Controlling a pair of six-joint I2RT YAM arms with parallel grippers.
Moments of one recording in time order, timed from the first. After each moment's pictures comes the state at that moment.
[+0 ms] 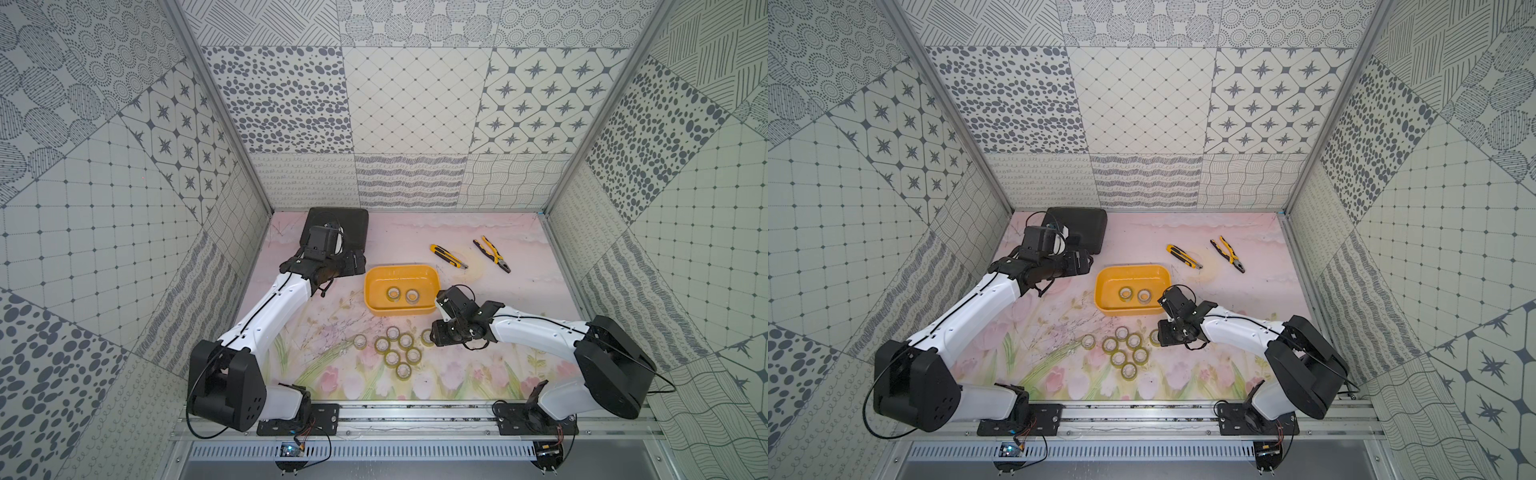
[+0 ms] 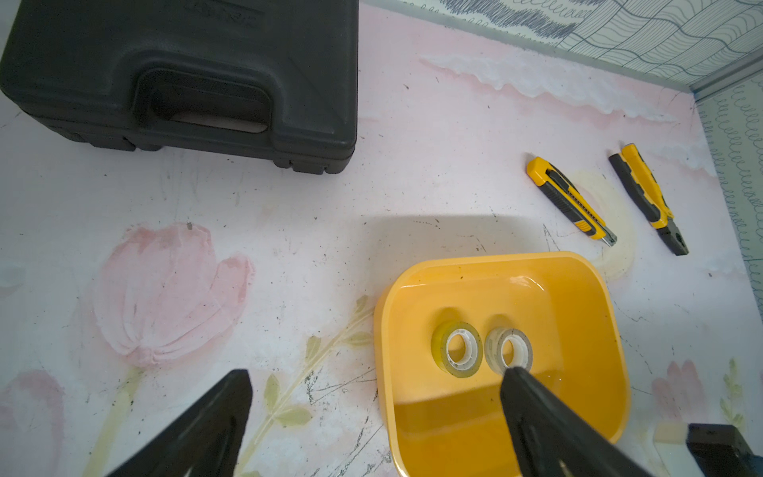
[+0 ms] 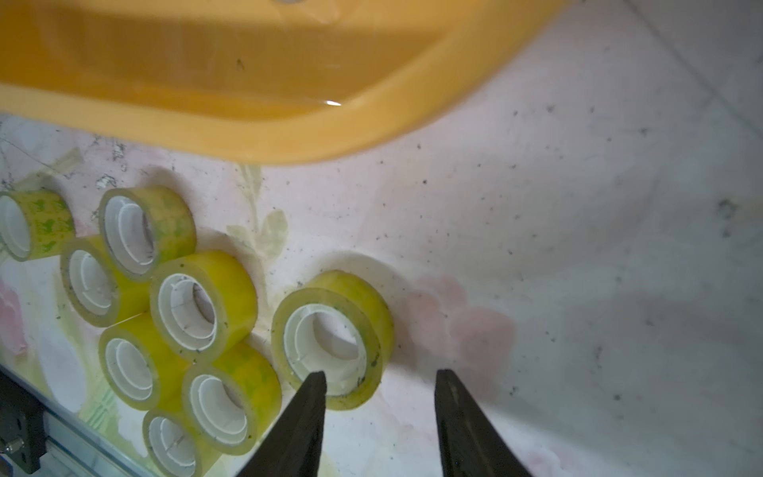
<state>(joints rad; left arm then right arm) -0.22 1.39 1.12 -0.52 0.07 -0.32 0.80 1.48 0.76 -0.44 -0.09 0.60</state>
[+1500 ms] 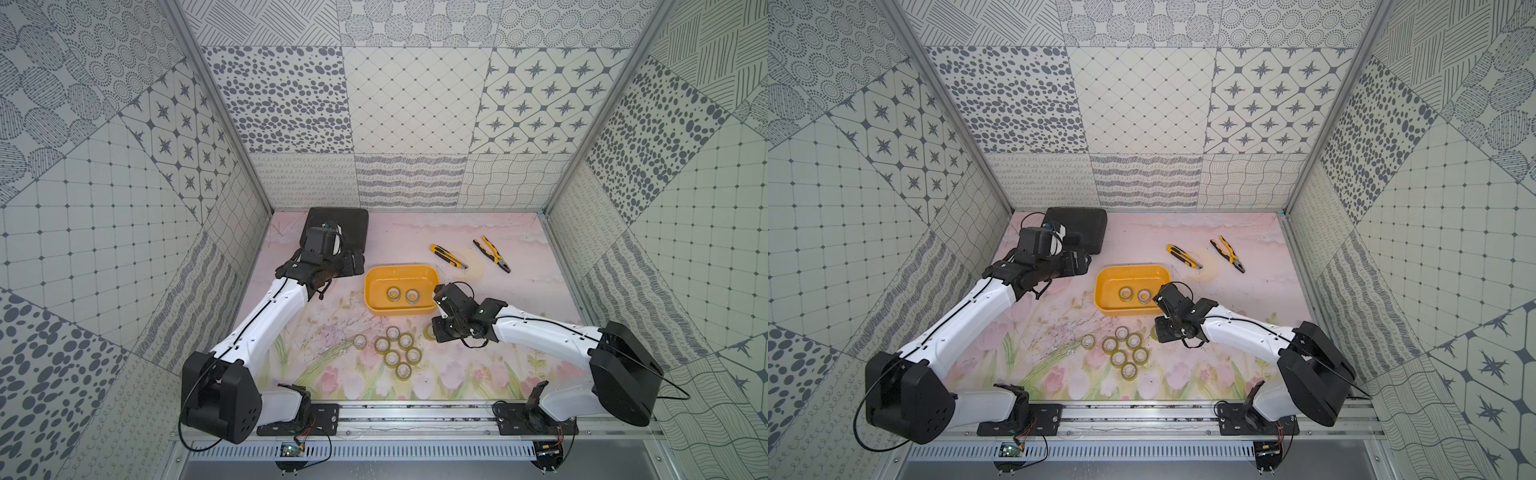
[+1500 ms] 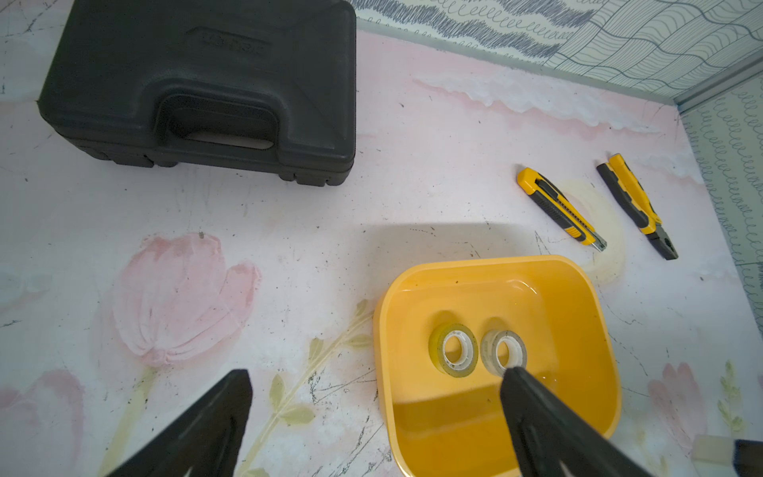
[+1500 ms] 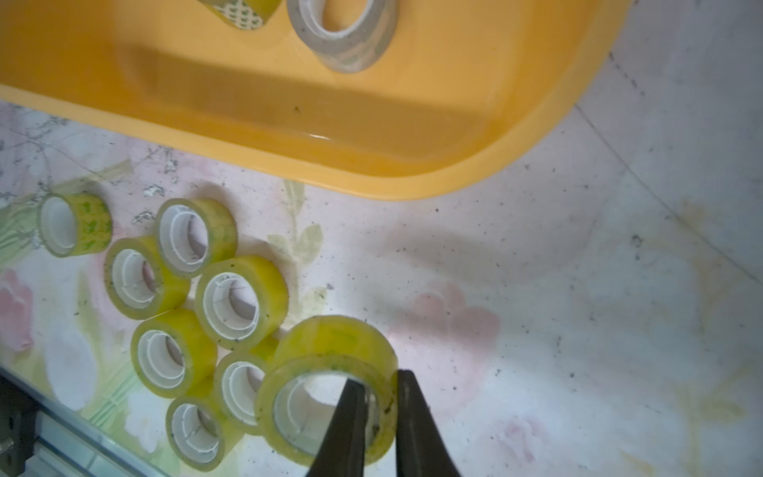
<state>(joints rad) -0.23 1.33 1.10 -0.52 0.06 -0.32 0.84 1.39 0.83 -0.53 0.00 0.56</state>
